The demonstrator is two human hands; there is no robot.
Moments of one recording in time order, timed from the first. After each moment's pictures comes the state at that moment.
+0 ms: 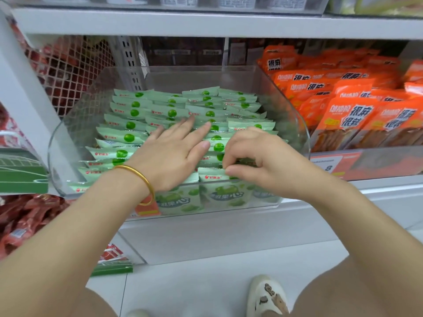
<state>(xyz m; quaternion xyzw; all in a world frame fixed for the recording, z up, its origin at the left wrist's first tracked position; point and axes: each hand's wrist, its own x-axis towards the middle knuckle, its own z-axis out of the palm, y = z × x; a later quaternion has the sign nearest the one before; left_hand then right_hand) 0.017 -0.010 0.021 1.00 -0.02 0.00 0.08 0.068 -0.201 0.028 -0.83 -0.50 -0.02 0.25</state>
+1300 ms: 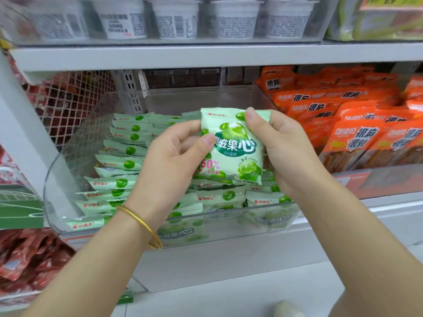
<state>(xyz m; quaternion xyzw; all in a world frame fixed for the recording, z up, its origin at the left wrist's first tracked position) 0.011 -0.039 0.048 0.70 -0.02 0.16 0.70 0.077 -0.174 0.054 -0.69 -0.15 0.02 0.71</state>
